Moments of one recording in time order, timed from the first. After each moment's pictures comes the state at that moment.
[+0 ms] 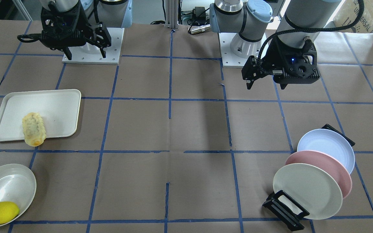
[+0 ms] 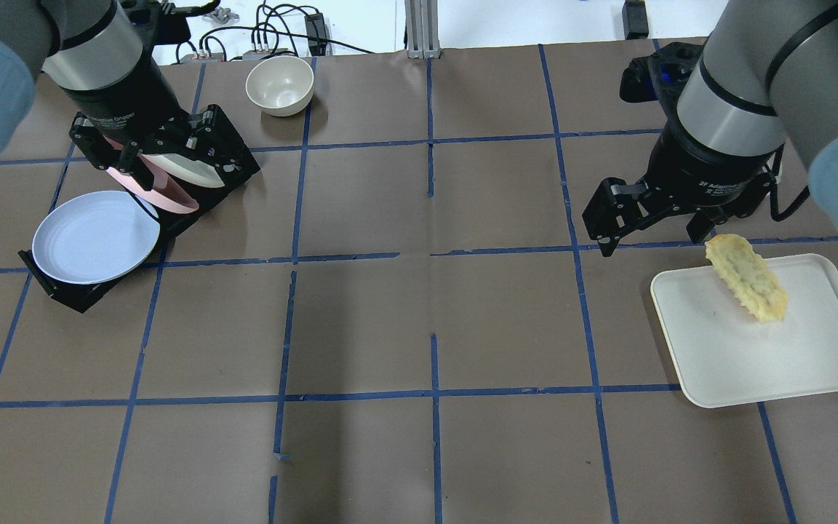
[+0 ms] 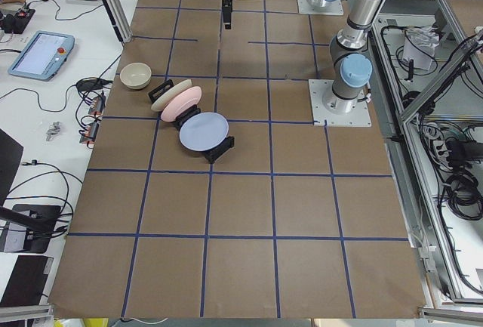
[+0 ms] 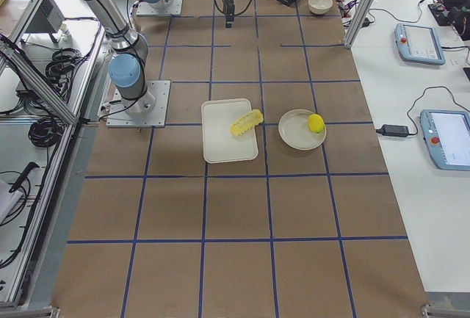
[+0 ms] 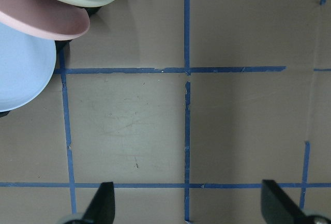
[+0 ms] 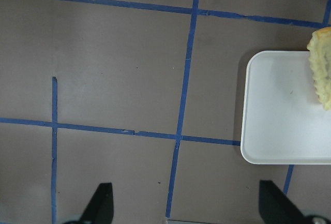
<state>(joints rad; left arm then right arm) -1.55 -1.59 -1.55 -1.60 1.59 0.01 1.60 -1.74 1.71 -1.49 -1.57 -0.08</state>
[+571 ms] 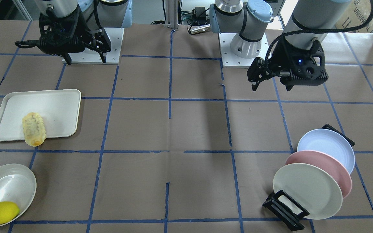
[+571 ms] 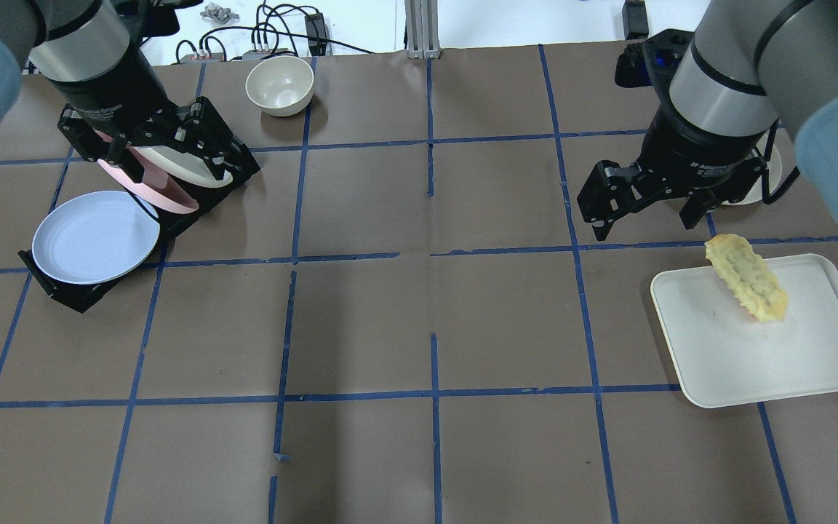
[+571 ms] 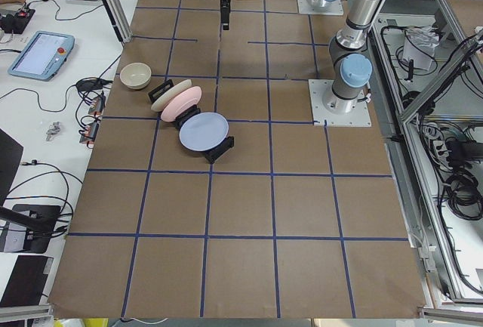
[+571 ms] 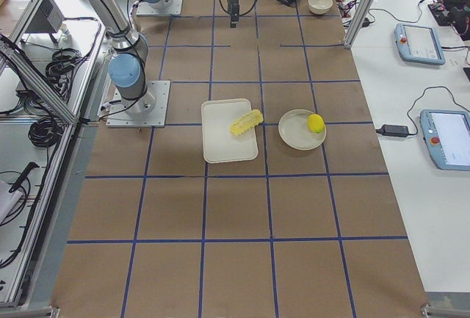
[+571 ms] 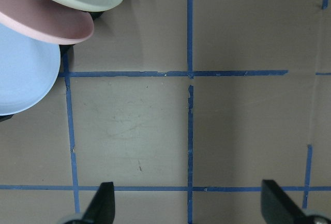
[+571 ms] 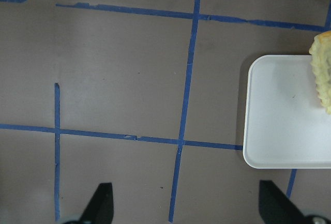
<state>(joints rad) -1.50 -1.60 -1.53 -1.60 1.60 0.08 1.60 -1.67 1.65 -1.49 -1.56 -0.07</state>
